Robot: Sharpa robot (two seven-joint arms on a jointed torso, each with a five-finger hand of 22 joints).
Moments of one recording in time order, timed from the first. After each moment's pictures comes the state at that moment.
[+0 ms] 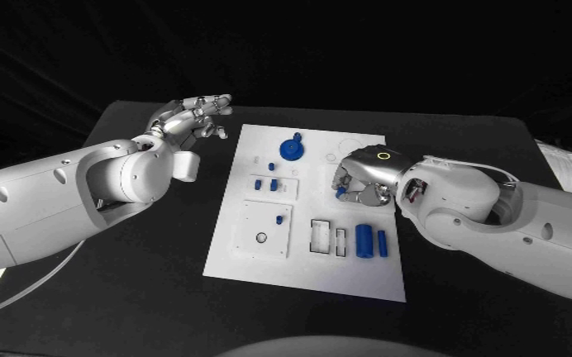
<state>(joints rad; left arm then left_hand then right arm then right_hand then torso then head) 1.22 -0.96 -0.02 1.55 0.14 -0.30 0.38 1.35 -0.13 0.41 0.05 0.15 1.03 0.17 0.11 0.07 1.09 0.08 0.40 0.19 1.30 0.00 1.14 0.72 0.17 1.28 0.10 0.62 0.67 1.07 -0.92 0.09 1.80 -1.86 -0.08 -0.24 1.55 -0.06 0.25 0.20 0.05 1.15 0.12 0.09 0.08 1.21 0.06 0.10 0.06 1.47 -0.02 1.35 1.24 0.09 1.41 0.08 1.25 1.06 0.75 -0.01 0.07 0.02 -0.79</state>
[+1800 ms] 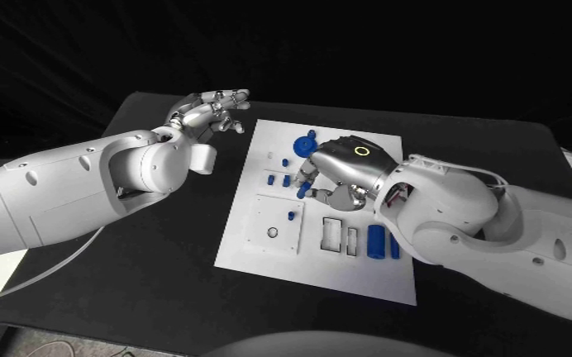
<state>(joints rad) 1.22 -0.95 -0.02 1.55 0.14 -0.30 0.38 1.35 -0.13 0.41 0.05 0.15 1.02 0.17 0.11 0.07 1.08 0.09 0.41 0.20 1.30 0.00 1.14 0.72 0.17 1.28 0.10 0.61 0.67 1.08 -0.81 0.11 1.93 -1.84 -0.14 -0.26 1.53 -0.09 0.42 0.10 0.04 1.18 0.12 0.08 0.10 1.24 0.09 0.06 0.07 1.46 -0.02 1.36 1.25 0.09 1.41 0.08 1.26 1.08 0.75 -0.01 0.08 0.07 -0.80</state>
